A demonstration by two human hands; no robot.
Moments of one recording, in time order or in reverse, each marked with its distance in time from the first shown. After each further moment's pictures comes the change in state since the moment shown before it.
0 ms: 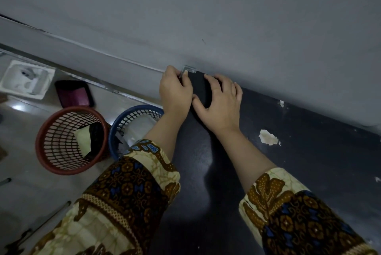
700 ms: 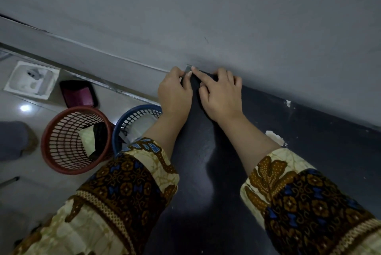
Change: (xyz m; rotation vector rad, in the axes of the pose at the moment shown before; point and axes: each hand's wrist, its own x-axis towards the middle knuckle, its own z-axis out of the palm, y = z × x) left_hand -0.002 -0.005 -0.010 0.074 -0.049 0.106; right_hand 0.028 -0.001 0.000 -0.101 -0.117 -0.099
